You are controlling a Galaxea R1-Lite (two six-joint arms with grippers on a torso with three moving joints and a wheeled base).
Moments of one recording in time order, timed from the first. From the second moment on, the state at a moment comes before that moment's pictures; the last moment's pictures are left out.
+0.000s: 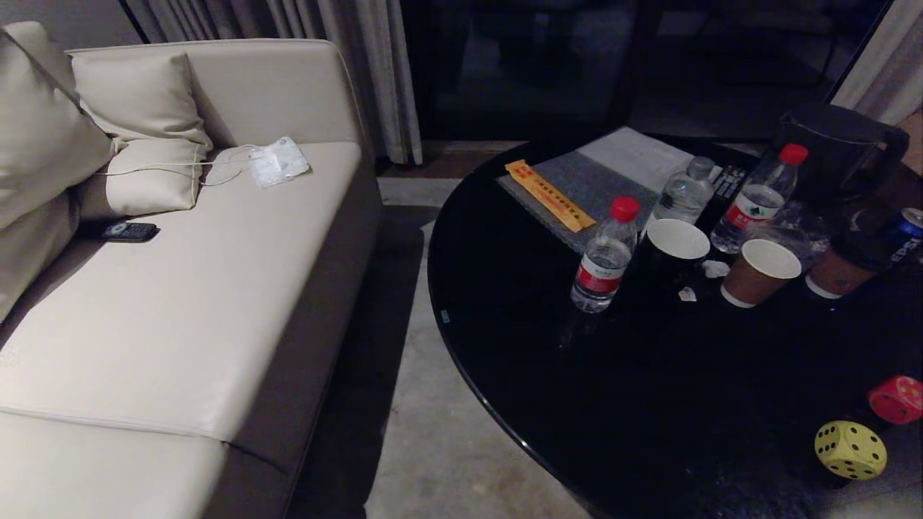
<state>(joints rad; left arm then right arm) 0.00 0.00 0.00 0.00 0.04 -0.04 0.01 0.00 -0.11 0.29 0.00 0.03</state>
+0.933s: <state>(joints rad) 0.00 0.00 0.00 0.00 0.04 -0.04 0.01 0.00 -0.11 0.29 0.00 0.02</state>
